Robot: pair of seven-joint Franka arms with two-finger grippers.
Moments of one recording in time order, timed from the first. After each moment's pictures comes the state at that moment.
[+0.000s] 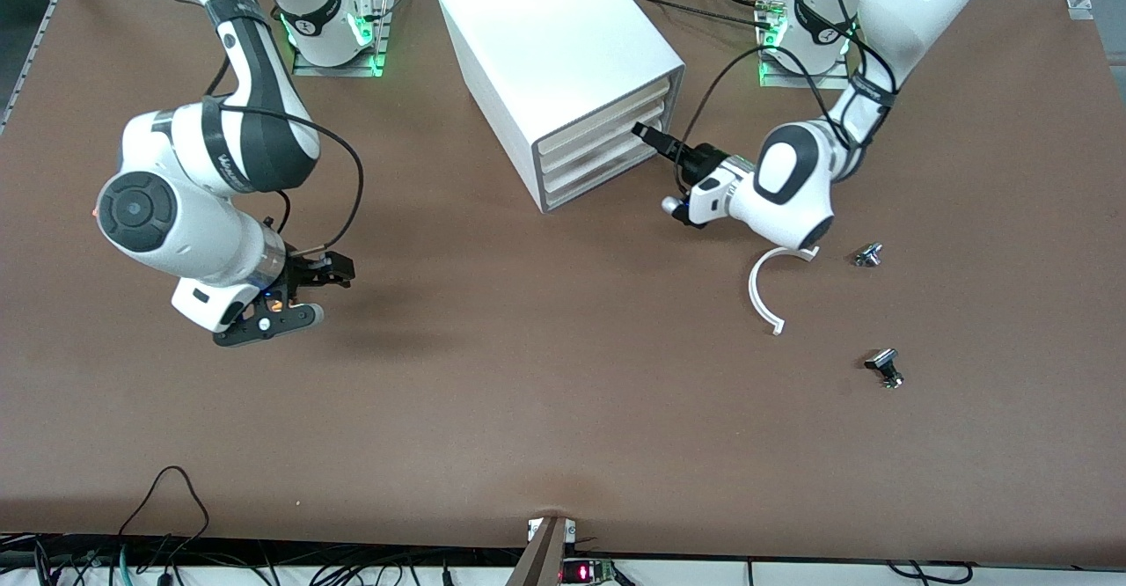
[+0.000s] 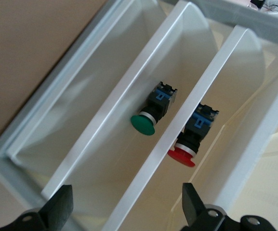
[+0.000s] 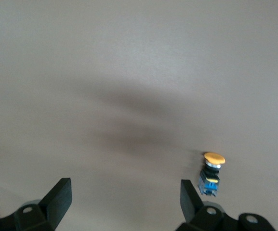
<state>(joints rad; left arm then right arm) -0.02 0.46 -0.41 -2.15 -0.94 1.79 0.42 0.32 0.45 -0.09 -1.52 0.06 1.90 -0.06</state>
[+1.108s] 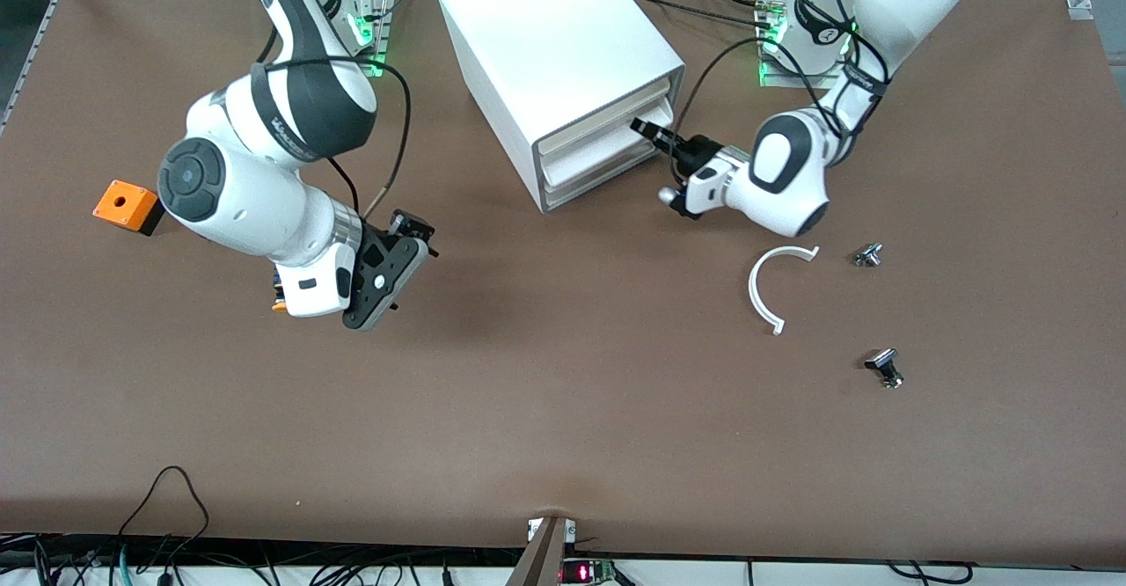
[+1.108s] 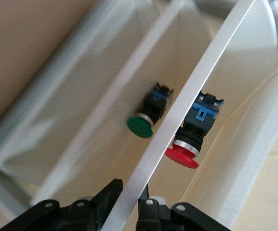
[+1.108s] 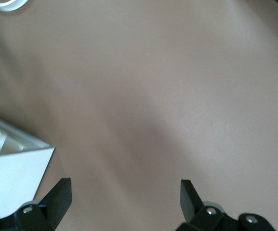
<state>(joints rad) 0.02 0.43 -0.39 -2.18 -0.98 1.81 0.48 0.39 0.46 -0.02 -1.39 0.29 1.90 -0.67</state>
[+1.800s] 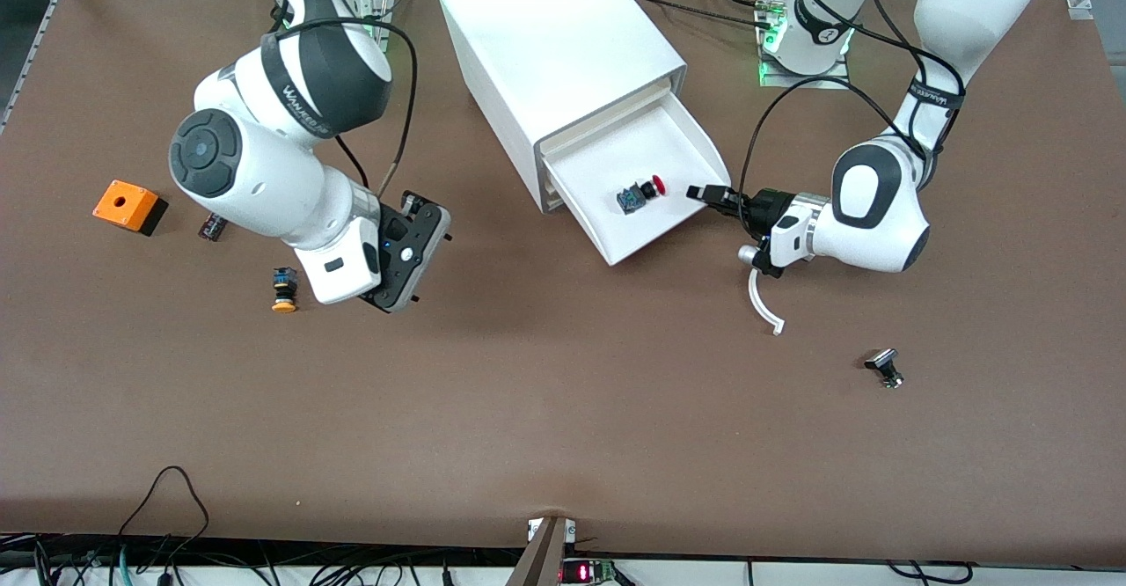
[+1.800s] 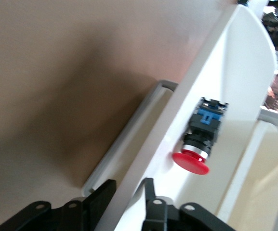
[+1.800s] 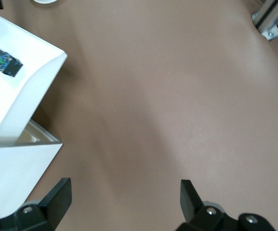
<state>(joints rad) 0.06 0.42 -0.24 -2.06 -0.86 1.86 0.50 0.45 0.48 -0.02 -1.31 0.28 1.87 -0.74</state>
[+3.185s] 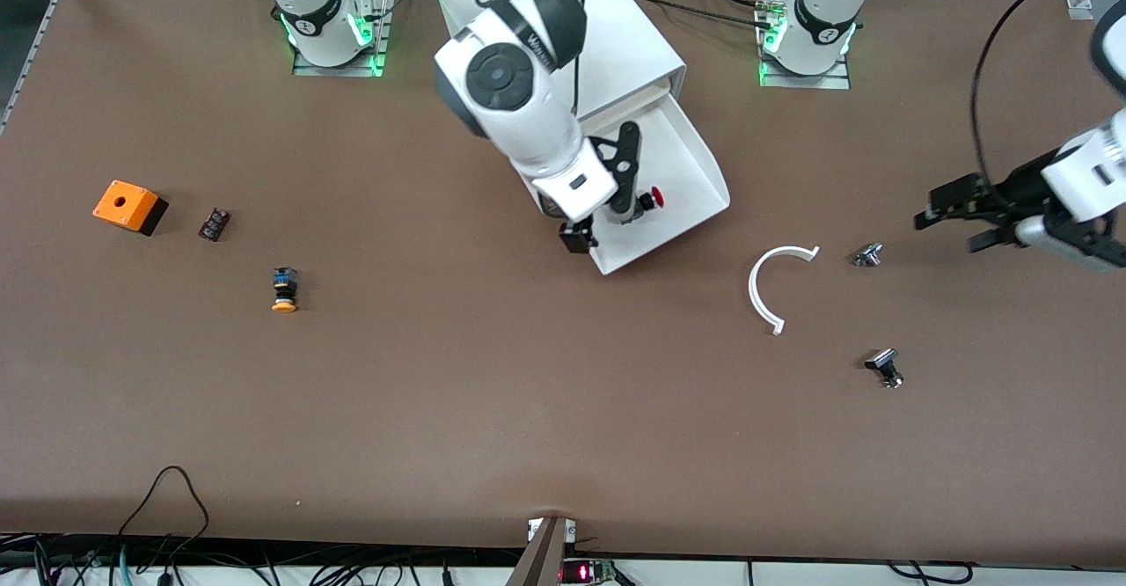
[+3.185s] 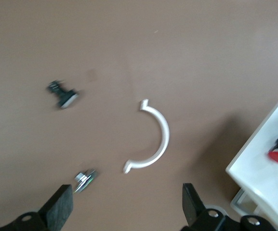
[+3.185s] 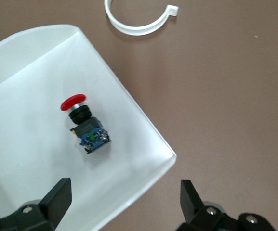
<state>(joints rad) 0.17 0.03 -0.03 -1.80 -0.25 1.82 0.41 0.81 0.63 -0.01 -1.24 0.20 2.06 -0.76</state>
